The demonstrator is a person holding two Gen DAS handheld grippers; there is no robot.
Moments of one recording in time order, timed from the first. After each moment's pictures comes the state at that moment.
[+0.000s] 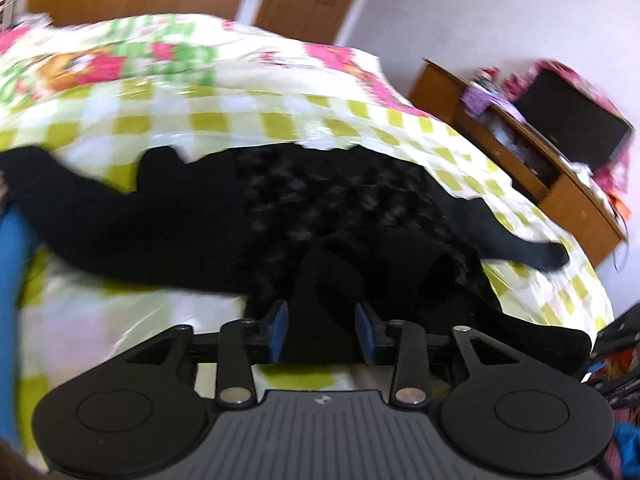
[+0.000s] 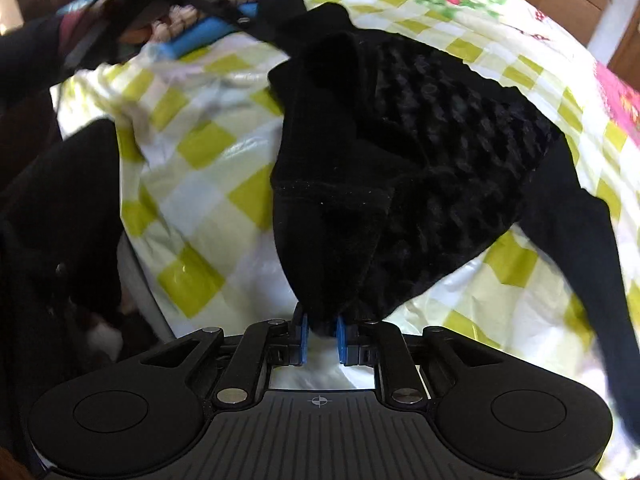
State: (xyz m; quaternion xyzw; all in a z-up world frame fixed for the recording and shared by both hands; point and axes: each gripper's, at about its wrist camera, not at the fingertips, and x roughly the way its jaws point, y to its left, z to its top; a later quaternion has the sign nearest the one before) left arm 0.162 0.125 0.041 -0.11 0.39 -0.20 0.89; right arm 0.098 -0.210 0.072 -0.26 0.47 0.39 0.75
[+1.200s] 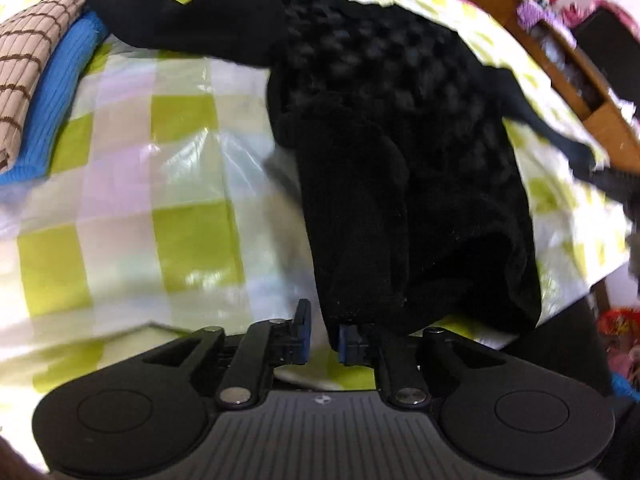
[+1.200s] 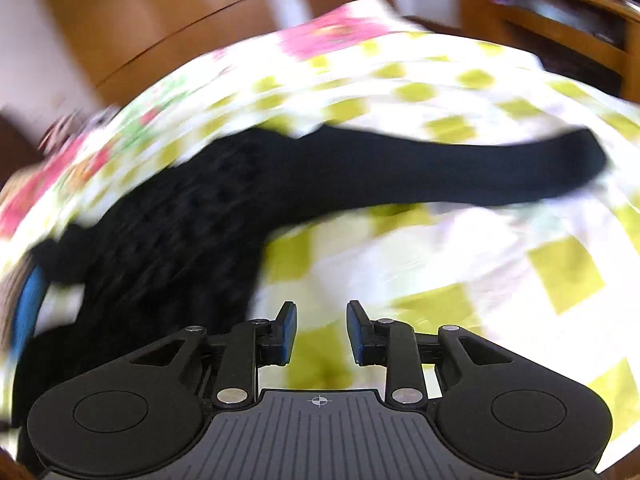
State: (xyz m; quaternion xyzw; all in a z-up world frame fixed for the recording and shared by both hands) left arm 0.030 0.109 0.018 -0.11 0.56 -0.11 0.81; right arm 0.149 -0.344 0.050 0.13 0.41 0.02 0.90
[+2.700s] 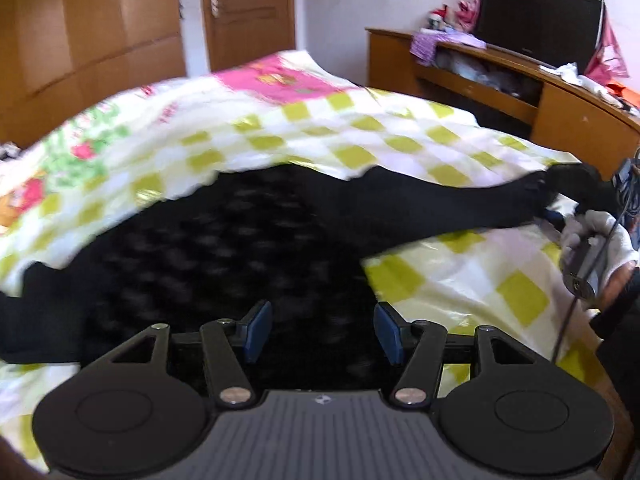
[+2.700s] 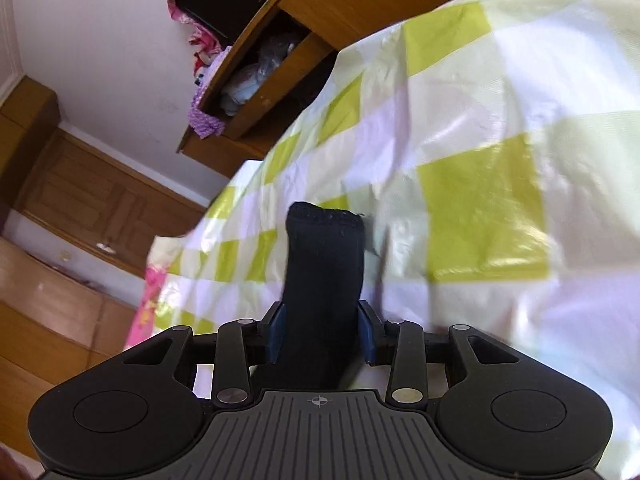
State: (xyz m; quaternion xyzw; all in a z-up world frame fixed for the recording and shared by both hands) left arm 0.140 -0.131 0.072 0.06 0.37 -0.16 0.91; right arm 0.195 -0.532 -0.033 0.52 0.17 -0.21 0.81
